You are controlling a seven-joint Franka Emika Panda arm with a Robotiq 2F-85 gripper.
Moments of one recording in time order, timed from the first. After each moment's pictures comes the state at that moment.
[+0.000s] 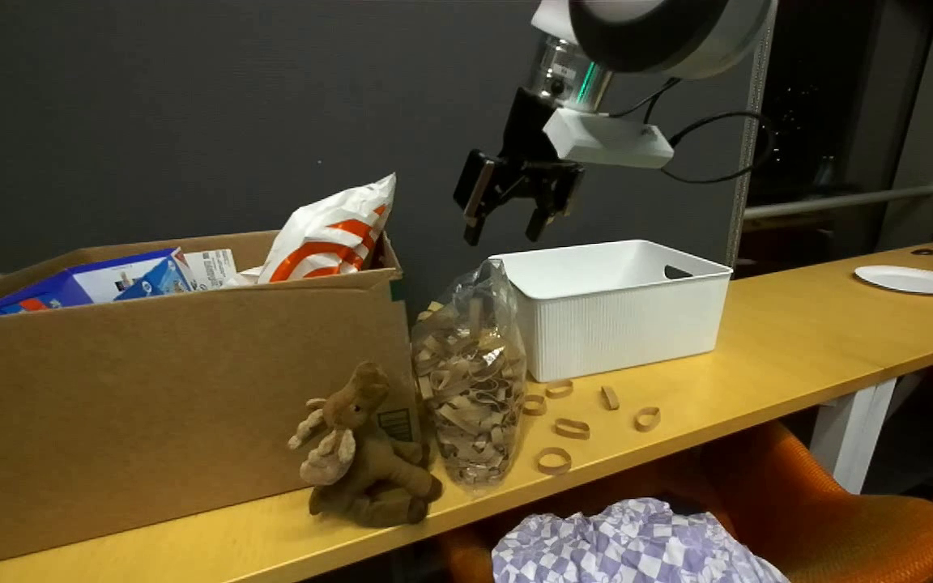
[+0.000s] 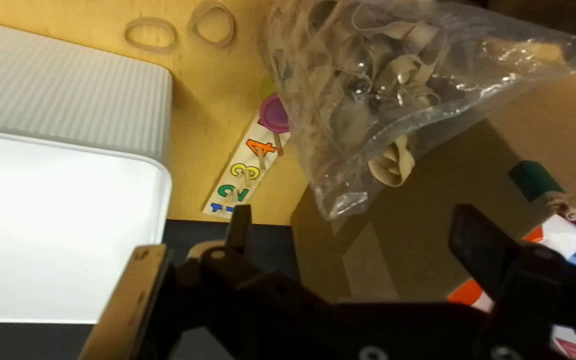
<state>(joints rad) 0.22 0.42 -0.03 -1.77 -0.02 2.67 0.28</state>
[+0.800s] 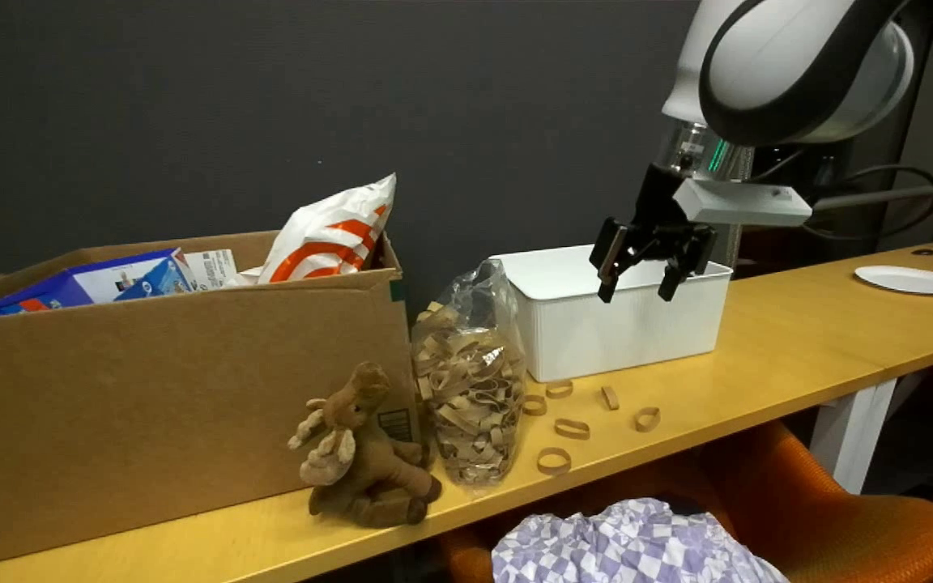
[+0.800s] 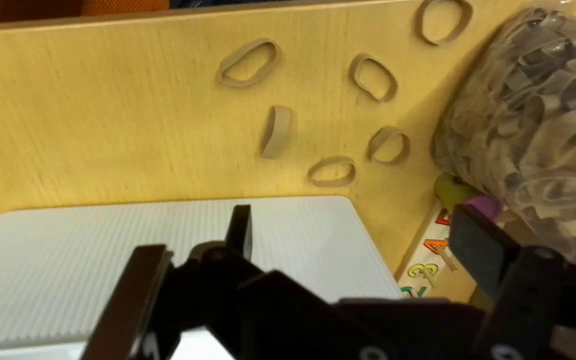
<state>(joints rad) 0.06 0.34 -0.05 -2.07 0.07 2.71 0.31</state>
